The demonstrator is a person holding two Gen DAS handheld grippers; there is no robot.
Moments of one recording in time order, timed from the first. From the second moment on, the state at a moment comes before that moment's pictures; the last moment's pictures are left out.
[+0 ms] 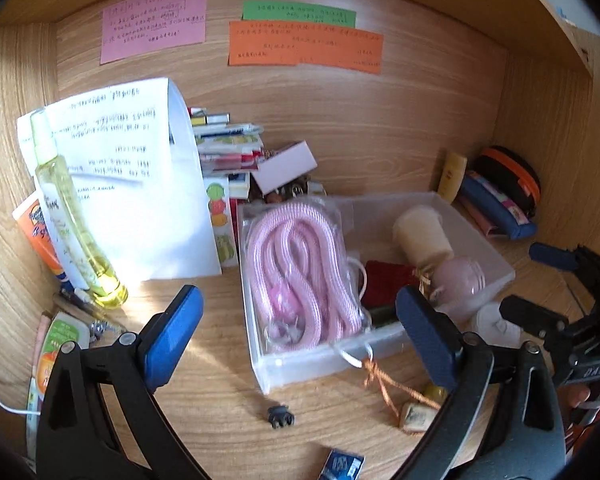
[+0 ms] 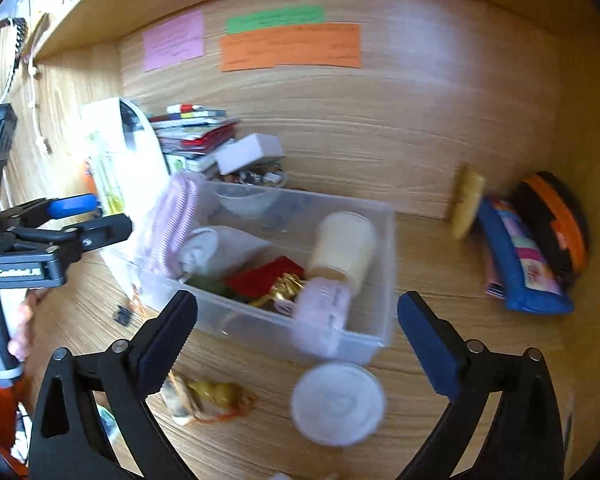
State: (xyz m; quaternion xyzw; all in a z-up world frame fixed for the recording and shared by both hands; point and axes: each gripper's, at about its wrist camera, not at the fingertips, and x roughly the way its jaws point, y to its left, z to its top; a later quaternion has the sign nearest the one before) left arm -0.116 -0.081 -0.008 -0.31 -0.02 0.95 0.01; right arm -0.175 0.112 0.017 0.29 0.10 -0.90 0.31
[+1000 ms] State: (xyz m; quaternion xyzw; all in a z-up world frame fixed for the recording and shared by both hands) left arm -0.048 -0.105 -0.069 -0.40 0.00 0.92 -0.03; right arm -0.136 0.202 -0.031 0.37 0.12 -0.89 0.24
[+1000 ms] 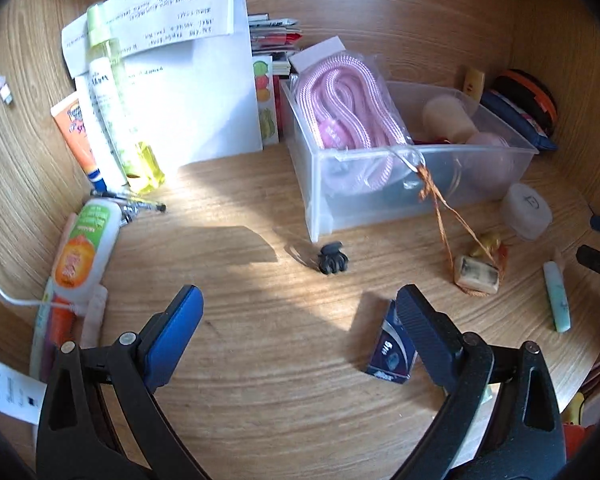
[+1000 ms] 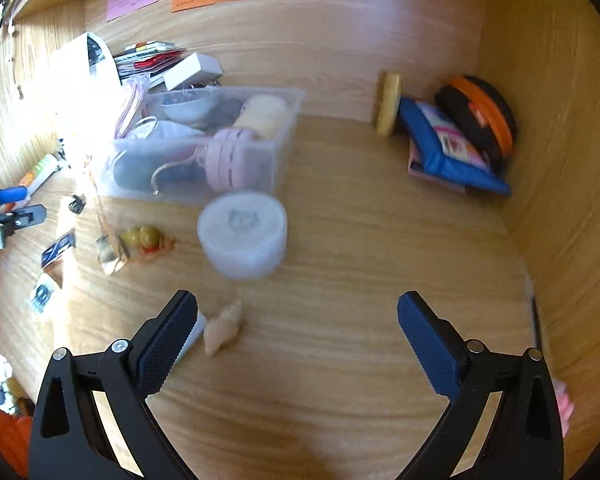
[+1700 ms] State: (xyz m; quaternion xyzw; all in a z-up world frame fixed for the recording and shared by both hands) left arm -0.045 -0.072 -0.087 -0.43 0.04 0.90 0.04; right arm -0.131 0.187 -0.055 0.41 0.11 -0.86 0.29
